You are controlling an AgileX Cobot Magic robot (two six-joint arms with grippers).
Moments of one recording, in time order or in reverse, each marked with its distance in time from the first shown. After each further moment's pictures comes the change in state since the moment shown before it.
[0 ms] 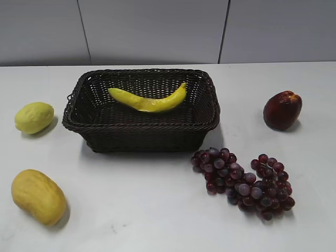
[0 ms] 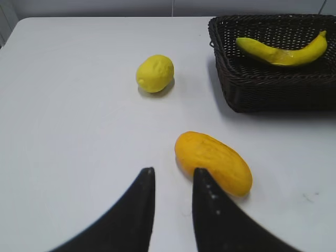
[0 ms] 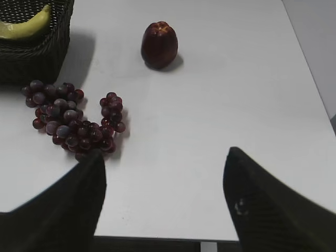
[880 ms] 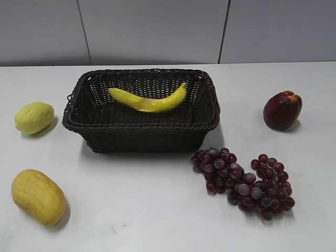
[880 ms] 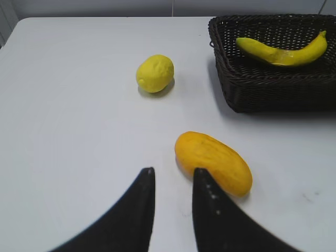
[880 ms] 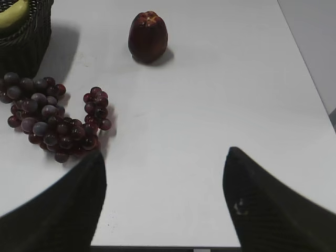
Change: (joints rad) left arm 0.000 0.000 0.000 0.000 0.000 0.000; right arm -0.023 -0.079 0.149 -0.020 -0.091 -0.009
